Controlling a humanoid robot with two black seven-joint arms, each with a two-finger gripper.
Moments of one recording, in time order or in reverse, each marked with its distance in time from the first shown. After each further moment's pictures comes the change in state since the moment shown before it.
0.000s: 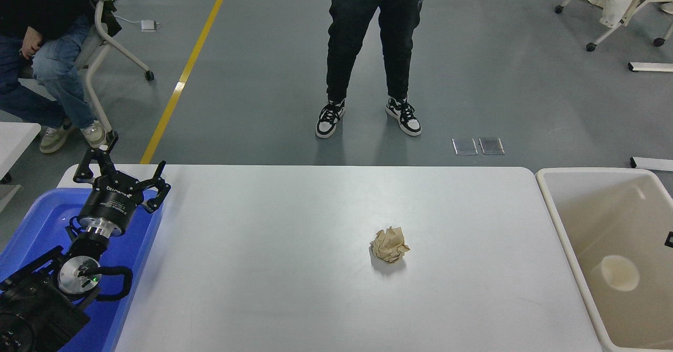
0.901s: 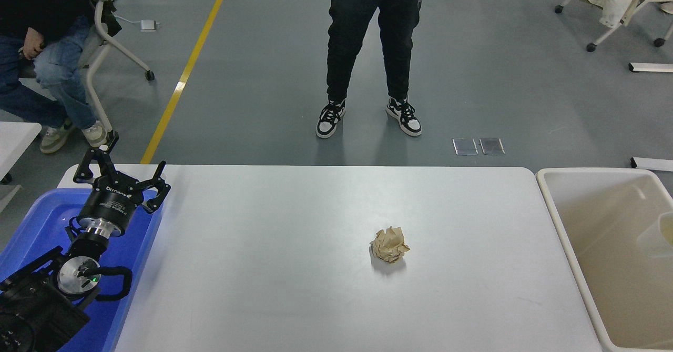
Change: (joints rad) left arm 0.000 0.000 0.000 0.000 0.000 0.000 0.000; right arm 0.021 -0.053 0.119 0.068 -0.158 0.034 0.036
